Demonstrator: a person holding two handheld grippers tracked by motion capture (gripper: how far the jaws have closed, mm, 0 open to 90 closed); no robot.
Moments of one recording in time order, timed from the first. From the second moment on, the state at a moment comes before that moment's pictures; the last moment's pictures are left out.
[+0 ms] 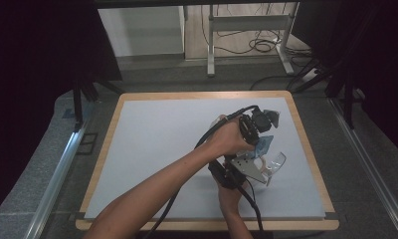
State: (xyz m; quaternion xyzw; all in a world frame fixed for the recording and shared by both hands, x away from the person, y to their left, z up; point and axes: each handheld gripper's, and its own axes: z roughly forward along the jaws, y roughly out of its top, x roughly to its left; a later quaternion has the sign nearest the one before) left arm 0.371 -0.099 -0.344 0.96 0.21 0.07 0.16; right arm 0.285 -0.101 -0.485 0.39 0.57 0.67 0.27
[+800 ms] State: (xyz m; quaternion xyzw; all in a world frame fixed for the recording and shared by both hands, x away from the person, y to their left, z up) left arm 0.371 -0.099 -0.345 0.96 0.21 0.07 0.16; right arm 0.285 -0.101 -0.487 0.39 0.57 0.67 0.27
